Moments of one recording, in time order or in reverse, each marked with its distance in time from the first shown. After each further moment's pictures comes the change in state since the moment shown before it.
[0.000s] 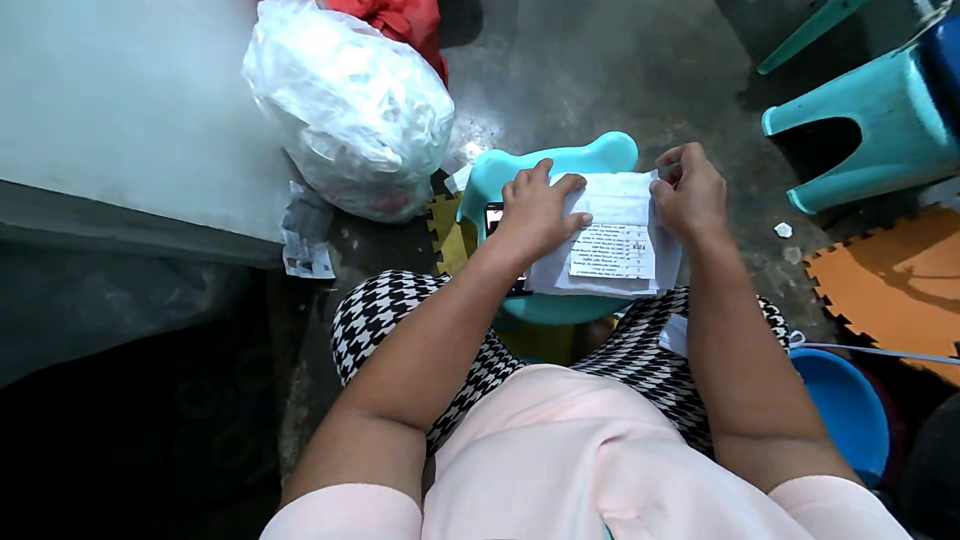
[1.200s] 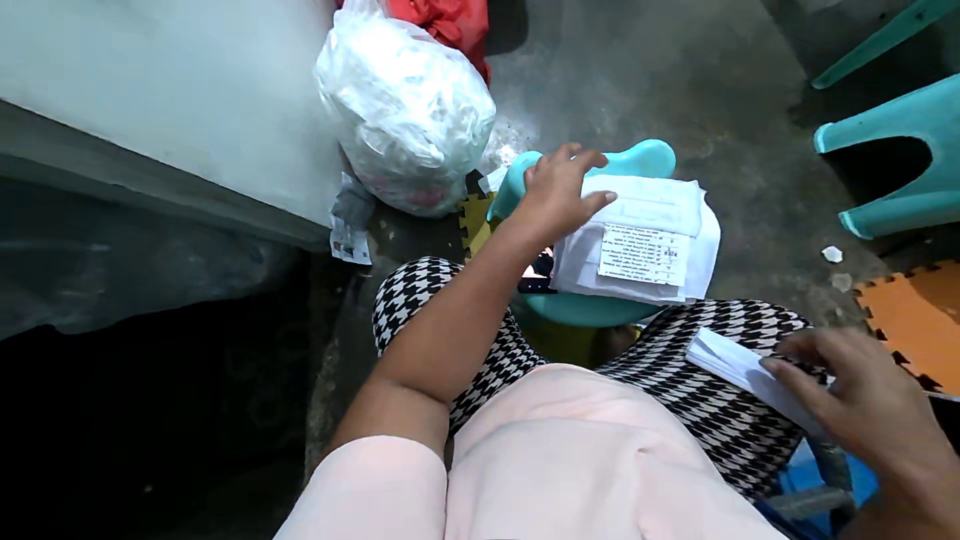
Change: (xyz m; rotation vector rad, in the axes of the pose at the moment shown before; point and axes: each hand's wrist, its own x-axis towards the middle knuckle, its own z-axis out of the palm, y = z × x) left_hand -0.006 -0.007 -0.032 -0.143 0.128 0.062; right_hand -0.174 0.109 -0.080 -0.188 -0.107 -0.311
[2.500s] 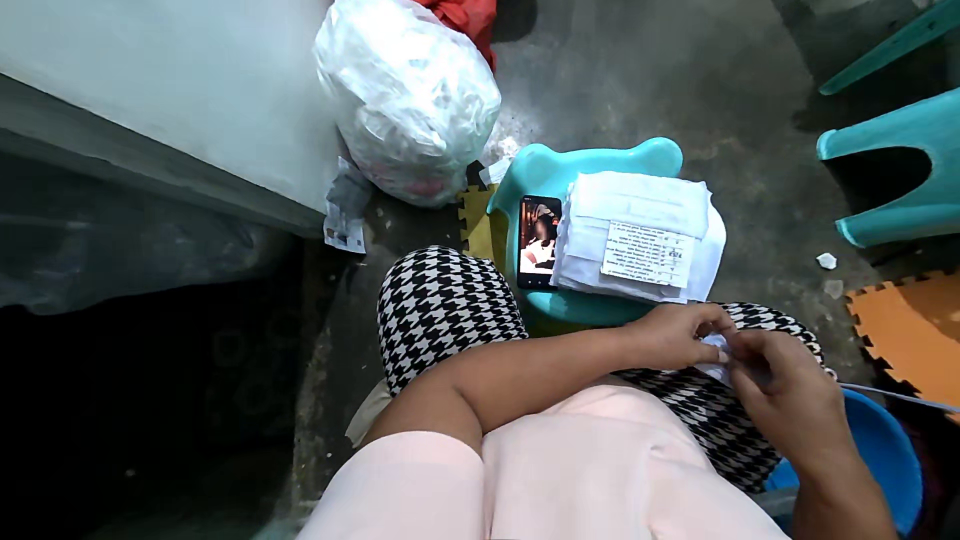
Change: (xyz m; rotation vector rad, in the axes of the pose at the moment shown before) left_hand -0.067 0.086 0.137 -0.773 -0.553 0.160; right_hand 0.001 -0.033 0.042 0.044 0.145 -0.090
